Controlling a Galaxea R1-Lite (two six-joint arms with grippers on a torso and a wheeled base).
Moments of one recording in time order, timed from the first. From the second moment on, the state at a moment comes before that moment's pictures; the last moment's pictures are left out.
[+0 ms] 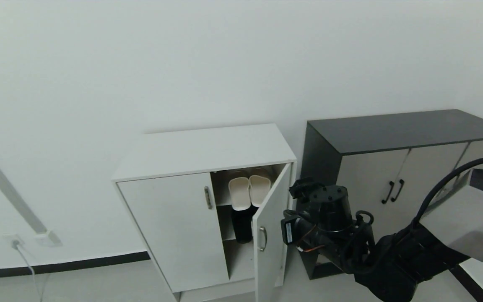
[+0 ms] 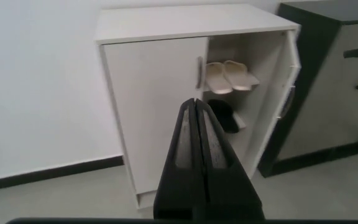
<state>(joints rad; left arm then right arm) 0.00 0.00 0.00 0.01 0.00 -0.01 0.77 2.08 -0.86 -0.87 -0.29 0.16</state>
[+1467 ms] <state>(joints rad) 0.00 0.00 0.00 0.01 0.00 -0.01 0.71 1.98 -0.54 -0.98 -0.21 0.11</state>
